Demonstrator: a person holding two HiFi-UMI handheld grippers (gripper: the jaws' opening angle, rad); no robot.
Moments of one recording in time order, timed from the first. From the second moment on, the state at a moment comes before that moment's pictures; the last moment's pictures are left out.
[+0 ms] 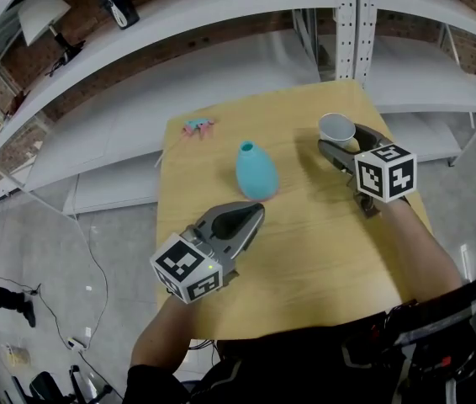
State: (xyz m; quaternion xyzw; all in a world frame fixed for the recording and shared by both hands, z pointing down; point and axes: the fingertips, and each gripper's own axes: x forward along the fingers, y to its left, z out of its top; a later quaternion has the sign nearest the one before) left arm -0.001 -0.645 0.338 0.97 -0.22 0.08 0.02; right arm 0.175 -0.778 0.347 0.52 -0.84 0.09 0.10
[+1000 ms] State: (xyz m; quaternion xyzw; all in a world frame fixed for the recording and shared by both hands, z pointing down) left arm -0.007 -0.620 0.342 0.98 -0.18 0.07 0.01; right arm 0.093 -0.743 0.261 0.45 -0.83 -0.19 0.27
